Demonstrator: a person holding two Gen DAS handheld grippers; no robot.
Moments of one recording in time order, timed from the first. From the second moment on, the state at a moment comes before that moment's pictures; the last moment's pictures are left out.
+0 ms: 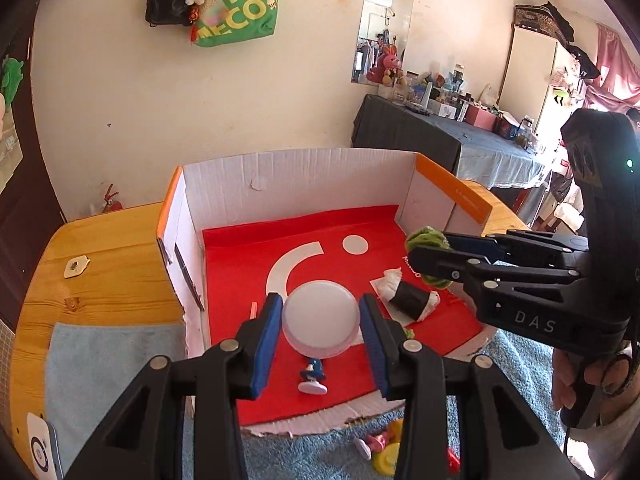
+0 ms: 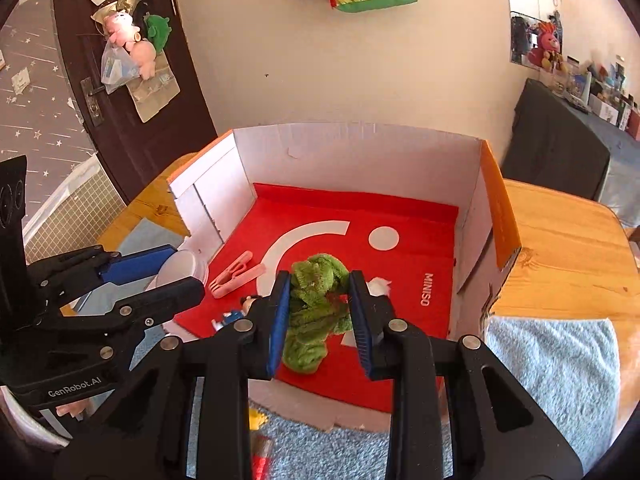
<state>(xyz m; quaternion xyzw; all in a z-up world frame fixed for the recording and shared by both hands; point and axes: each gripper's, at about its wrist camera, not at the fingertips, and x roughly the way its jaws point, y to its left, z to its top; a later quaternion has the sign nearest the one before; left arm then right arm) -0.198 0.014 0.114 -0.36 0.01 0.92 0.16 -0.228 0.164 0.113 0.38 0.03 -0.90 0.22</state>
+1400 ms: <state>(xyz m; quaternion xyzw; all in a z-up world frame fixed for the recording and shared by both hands) -0.332 0.027 0.037 -0.49 0.12 0.86 0.09 -0.353 0.136 0.049 0.52 0.17 -0.83 0.12</state>
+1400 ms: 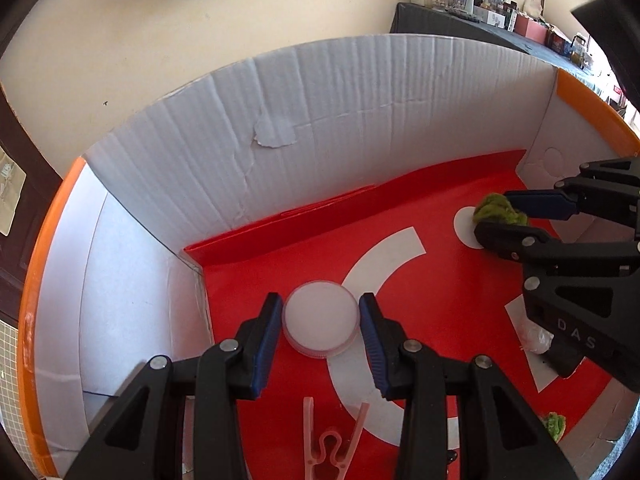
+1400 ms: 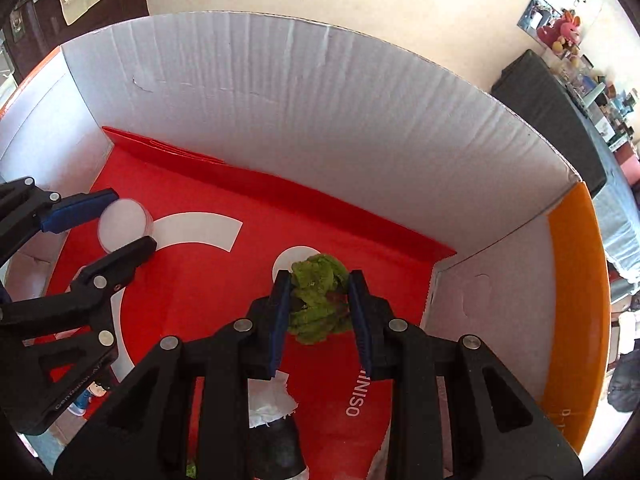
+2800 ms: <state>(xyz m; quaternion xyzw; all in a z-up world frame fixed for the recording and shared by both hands) -0.297 0.008 0.056 -0.48 0.11 0.86 0.10 -0.320 0.121 0.047 0.50 0.19 -0.83 0.11</state>
